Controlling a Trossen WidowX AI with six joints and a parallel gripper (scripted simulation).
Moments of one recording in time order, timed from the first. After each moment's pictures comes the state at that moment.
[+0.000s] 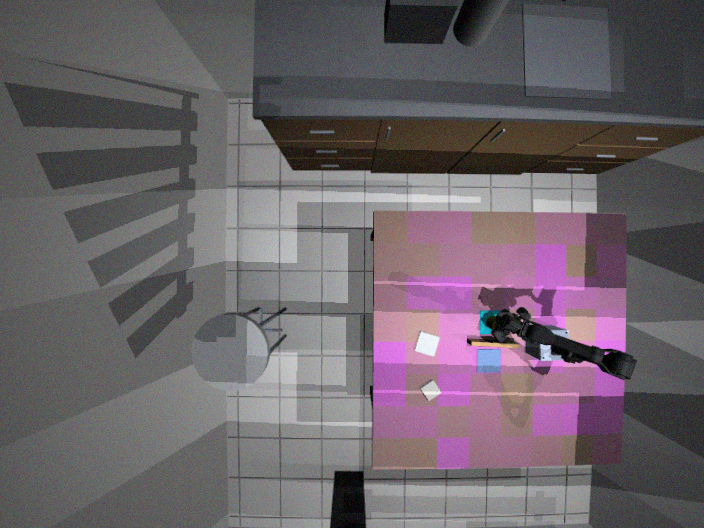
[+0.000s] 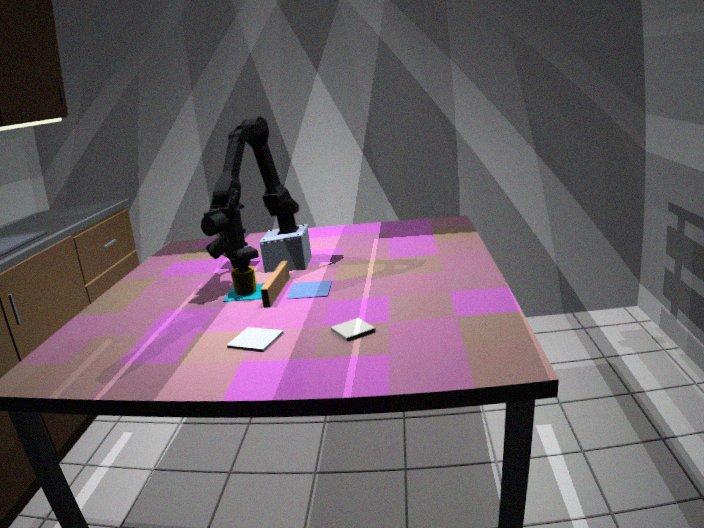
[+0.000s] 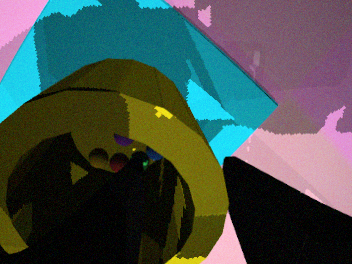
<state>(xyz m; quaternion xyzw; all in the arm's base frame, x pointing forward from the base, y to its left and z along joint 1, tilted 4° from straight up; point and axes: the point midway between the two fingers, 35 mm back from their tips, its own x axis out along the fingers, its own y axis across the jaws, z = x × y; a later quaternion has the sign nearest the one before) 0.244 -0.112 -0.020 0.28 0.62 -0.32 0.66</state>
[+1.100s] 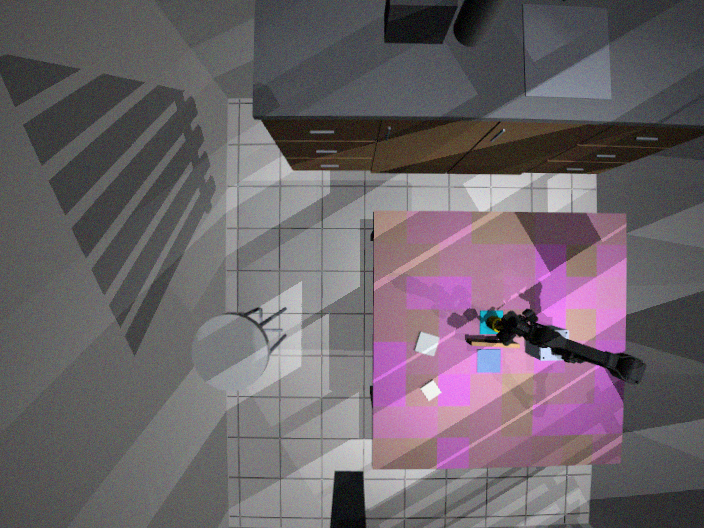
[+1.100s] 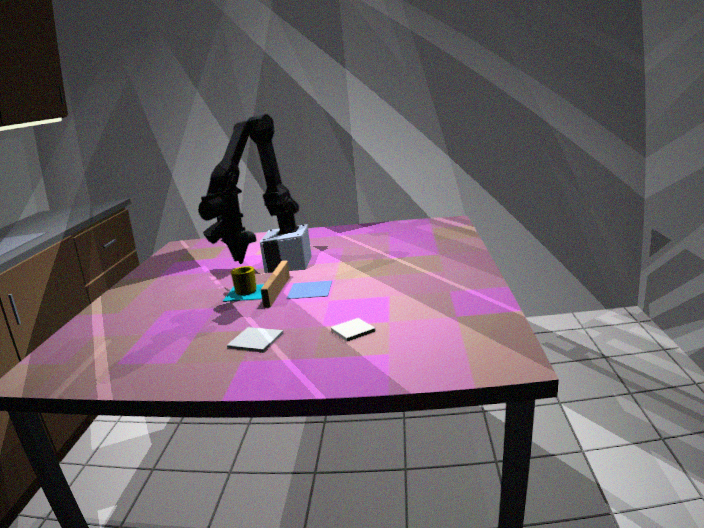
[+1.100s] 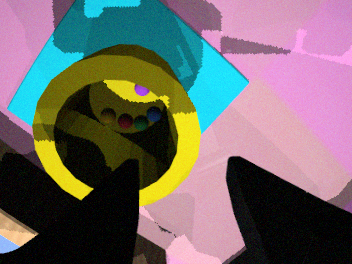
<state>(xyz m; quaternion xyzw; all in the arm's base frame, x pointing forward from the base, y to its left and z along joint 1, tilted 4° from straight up) 0.242 -0.108 0.026 0.27 0.62 -0.31 0.66</state>
